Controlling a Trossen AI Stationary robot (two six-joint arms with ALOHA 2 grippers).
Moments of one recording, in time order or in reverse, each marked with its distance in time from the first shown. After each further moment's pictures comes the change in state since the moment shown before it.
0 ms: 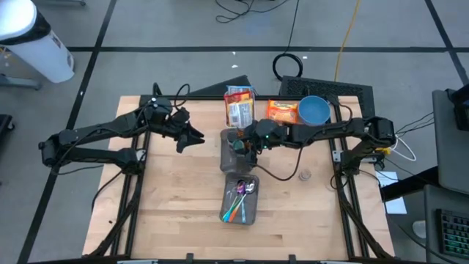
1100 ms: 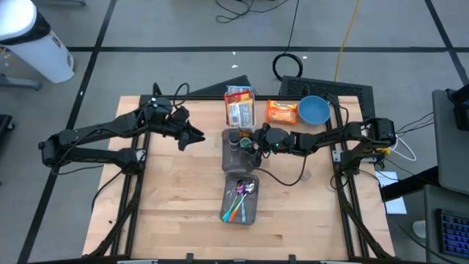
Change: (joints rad) left arm 0.000 0.001 0.000 0.002 -0.052 -0.062; right arm 0.007 -0.002 -0.287 0.360 0.209 0.002
